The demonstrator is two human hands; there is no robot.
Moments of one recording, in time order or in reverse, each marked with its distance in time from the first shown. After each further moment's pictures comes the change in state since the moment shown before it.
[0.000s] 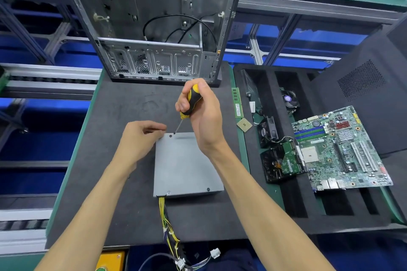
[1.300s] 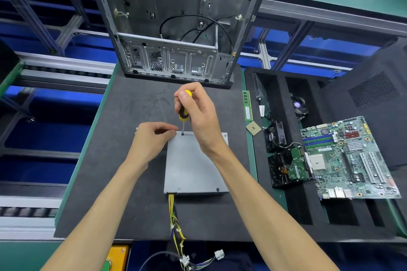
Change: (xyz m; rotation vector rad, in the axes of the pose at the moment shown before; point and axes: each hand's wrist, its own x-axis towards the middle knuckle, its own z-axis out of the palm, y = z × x) left_hand 0.000 -0.018 0.003 -0.091 0.015 0.005; right_hand -0.004 0.008 0.024 -0.300 -0.083 0.012
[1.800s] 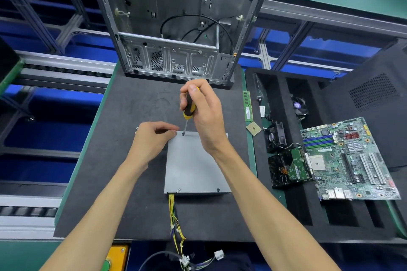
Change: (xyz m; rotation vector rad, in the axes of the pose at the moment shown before) left_hand 0.000 0.000 -0.001 -0.016 -0.008 -0.008; right_hand 0.004 -0.002 -0.003 0.057 0.051 -0.037
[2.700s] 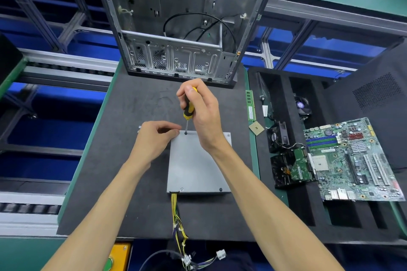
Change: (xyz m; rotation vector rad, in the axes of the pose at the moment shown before) left_hand -0.003 0.003 0.000 -0.007 -0.004 -0.007; right_hand 0.001 0.001 0.009 -0.038 -0.010 0.007
